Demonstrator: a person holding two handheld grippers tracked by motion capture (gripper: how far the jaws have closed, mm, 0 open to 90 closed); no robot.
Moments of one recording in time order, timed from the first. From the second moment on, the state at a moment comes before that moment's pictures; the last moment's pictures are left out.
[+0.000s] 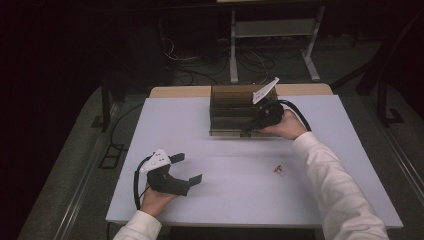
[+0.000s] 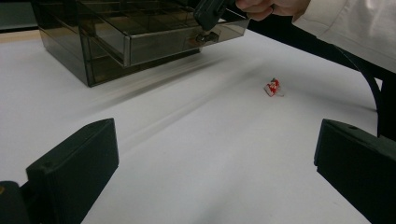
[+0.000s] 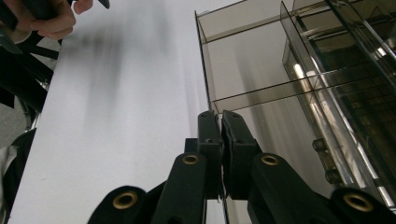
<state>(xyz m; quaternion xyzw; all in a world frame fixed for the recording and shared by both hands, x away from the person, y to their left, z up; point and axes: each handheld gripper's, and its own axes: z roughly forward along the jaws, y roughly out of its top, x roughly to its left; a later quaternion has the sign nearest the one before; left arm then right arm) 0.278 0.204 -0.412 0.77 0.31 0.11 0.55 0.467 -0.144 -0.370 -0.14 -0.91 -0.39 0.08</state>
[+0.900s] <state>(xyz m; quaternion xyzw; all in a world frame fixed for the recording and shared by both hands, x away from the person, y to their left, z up) 0.276 0.201 -0.411 0.76 0.30 0.10 0.56 0.455 -0.142 -0.350 -0.16 -0.91 -0.39 0.06</state>
